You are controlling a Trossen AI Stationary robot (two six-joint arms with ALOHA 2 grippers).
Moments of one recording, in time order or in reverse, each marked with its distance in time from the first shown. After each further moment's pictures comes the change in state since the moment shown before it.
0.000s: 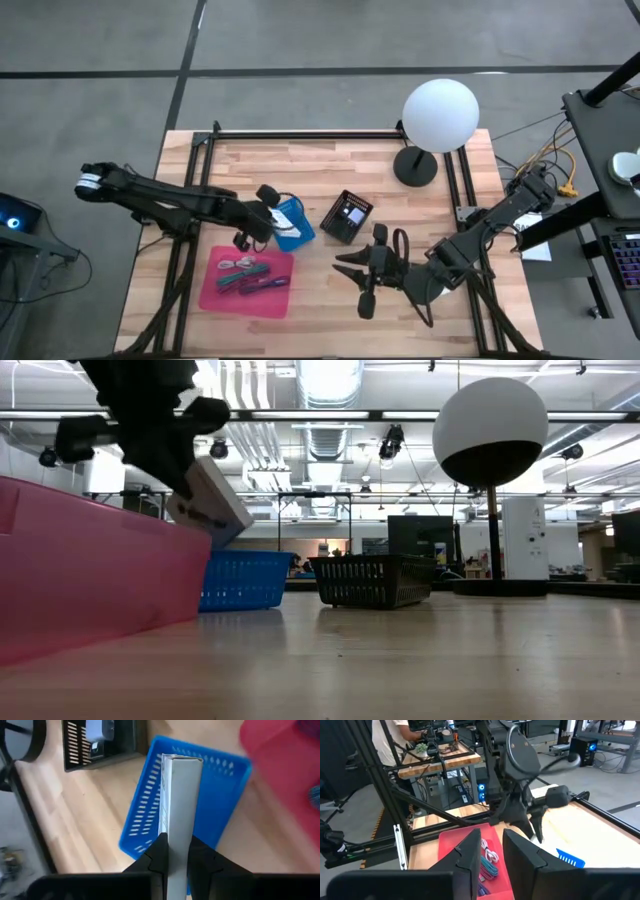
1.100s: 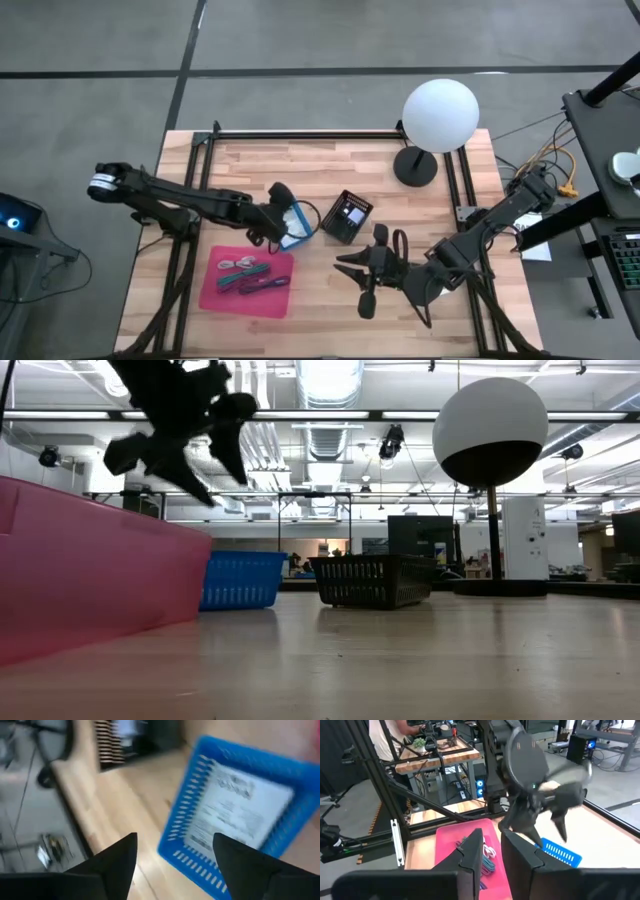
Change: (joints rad) left arm -0.001 0.141 0.086 0.058 -0.164 0.105; right arm 0.004 -0.002 -0.002 -0.032 0.001 0.011
